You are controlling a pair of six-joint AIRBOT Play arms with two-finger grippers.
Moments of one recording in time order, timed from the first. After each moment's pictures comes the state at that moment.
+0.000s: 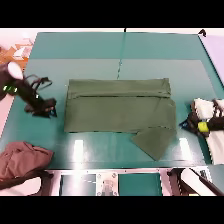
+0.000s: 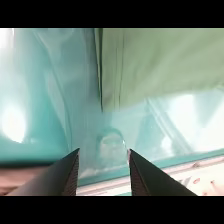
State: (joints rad) left arm 0.06 -1.26 1.06 1.31 -1.56 -1.50; right arm -0.67 -0.95 0.56 -1.10 1.26 1.44
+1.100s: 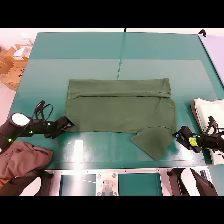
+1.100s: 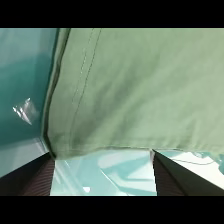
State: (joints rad) left arm 0.05 -0.98 0.45 0.88 -0.92 -1.56; right arm -0.69 -0.73 0.32 -1.09 1.13 1.52
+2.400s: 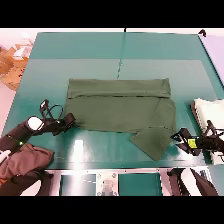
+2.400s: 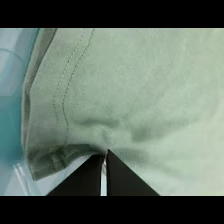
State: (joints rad) left arm -0.16 -1.00 0.42 0.94 -0.59 -1.81; right arm -0.69 -0.77 0.31 -1.13 1.17 1.62
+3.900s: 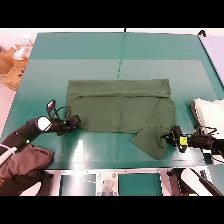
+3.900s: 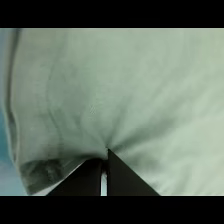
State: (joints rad) left arm -0.27 -1.06 0.47 1.08 -0.61 -1.92; right arm -0.69 -0.99 0.27 -0.89 1.10 1.42
